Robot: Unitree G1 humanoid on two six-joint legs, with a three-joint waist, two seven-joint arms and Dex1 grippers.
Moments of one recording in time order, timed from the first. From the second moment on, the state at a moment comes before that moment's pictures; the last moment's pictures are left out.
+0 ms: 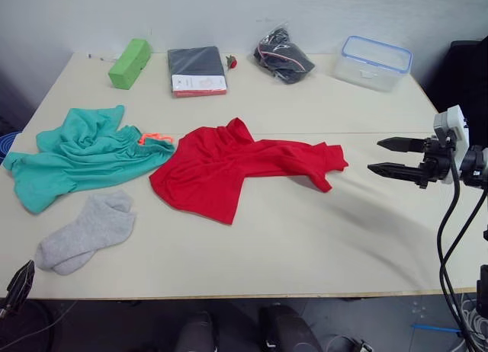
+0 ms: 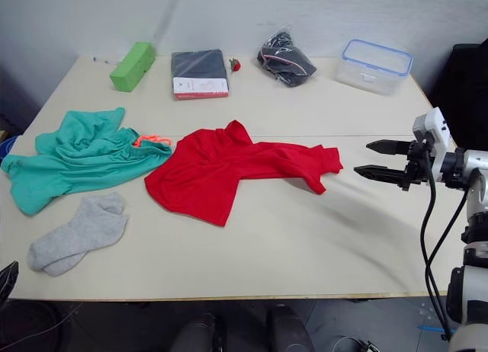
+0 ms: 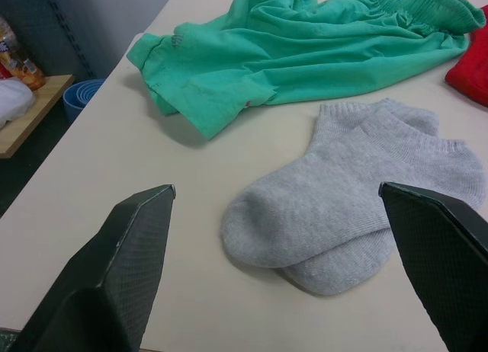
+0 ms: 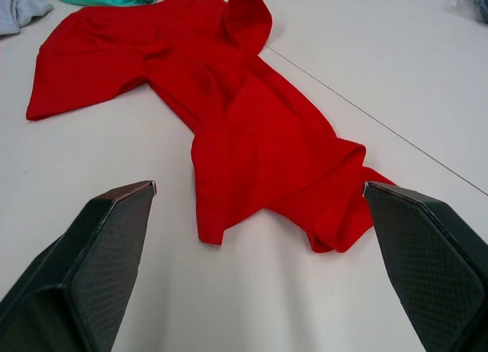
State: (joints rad) left arm 0.73 0.36 1.00 -0.50 -0.72 0.31 -0.45; right arm -0.77 -0.93 -0.13 0.71 0.36 0.24 1.47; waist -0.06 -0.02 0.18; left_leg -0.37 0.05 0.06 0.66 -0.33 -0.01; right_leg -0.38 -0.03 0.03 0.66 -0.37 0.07
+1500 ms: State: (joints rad) left arm -0.05 0.86 -0.01 -0.57 -0.42 0.57 -0.60; right arm -0.39 -0.82 -0.04 0.04 0.25 0.11 1.23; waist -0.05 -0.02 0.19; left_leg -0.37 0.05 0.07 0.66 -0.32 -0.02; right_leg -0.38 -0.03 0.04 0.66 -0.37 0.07
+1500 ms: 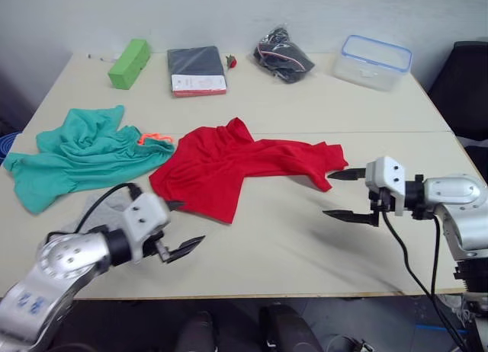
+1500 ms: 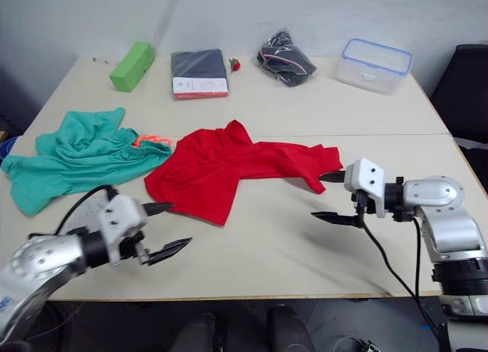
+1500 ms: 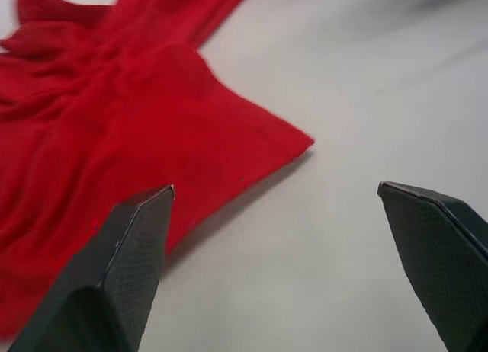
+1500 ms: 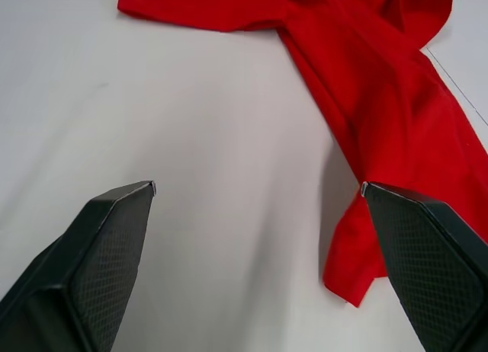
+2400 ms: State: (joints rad) left arm -0.36 0.67 -0.29 -0.20 -0.17 0.46 -0.77; right arm -0.35 -0.76 -0.01 0.05 0.13 0.21 0.93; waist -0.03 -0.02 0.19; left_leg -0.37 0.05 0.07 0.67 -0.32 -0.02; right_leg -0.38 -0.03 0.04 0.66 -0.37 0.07
